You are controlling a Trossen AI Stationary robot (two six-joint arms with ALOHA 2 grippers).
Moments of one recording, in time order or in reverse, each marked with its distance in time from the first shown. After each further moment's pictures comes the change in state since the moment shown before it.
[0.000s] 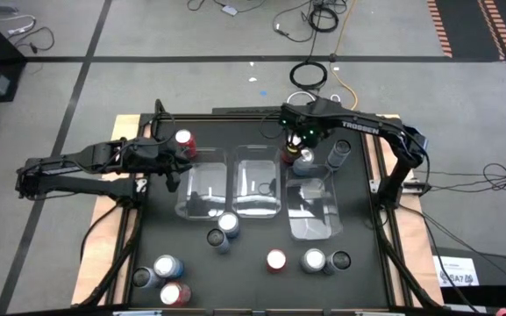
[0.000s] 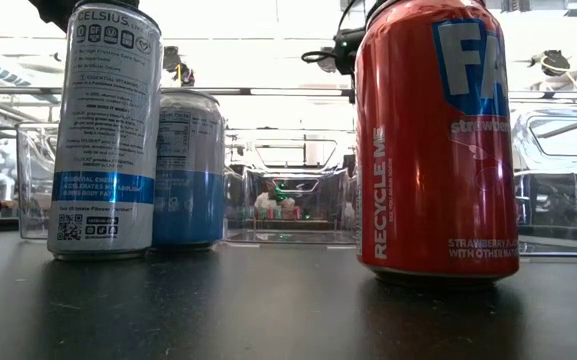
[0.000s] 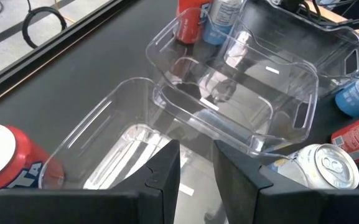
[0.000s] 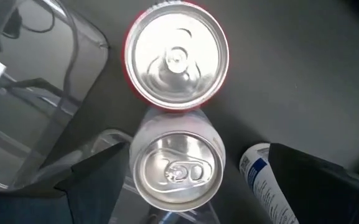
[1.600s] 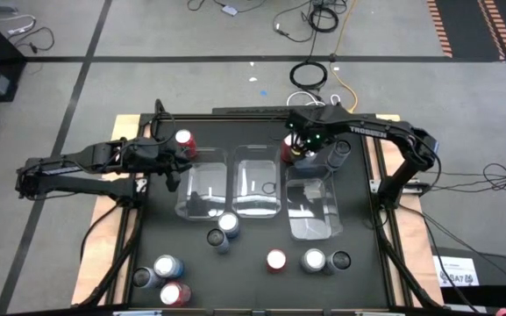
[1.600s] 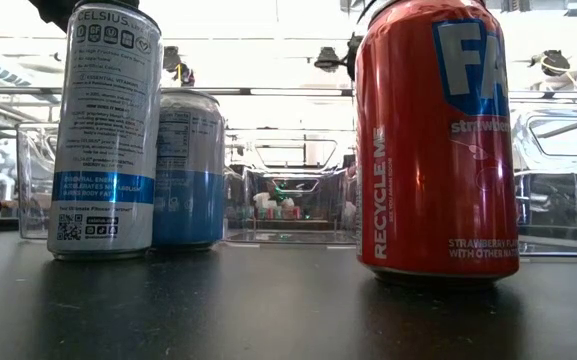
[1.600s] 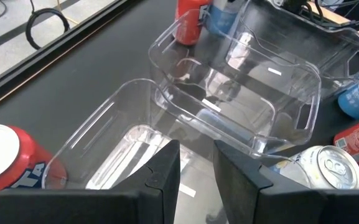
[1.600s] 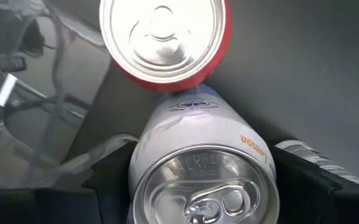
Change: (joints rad) left arm 0.000 0.000 0.000 0.001 -0.011 0.000; right arm -0.018 -0.101 -0.178 0.161 -0.058 0.089
